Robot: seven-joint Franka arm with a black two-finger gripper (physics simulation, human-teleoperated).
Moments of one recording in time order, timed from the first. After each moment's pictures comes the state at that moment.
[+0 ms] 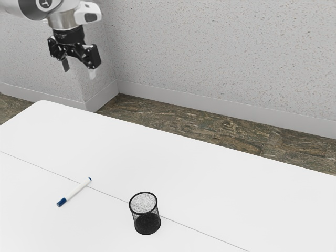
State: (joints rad) arm -0.09 -0.05 0.11 -1.57 0.15 1.61 -0.05
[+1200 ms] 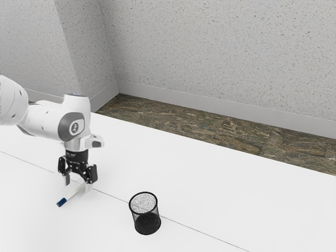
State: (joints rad) arm 0.12 0.29 0.10 -2.14 0.06 2.07 0.10
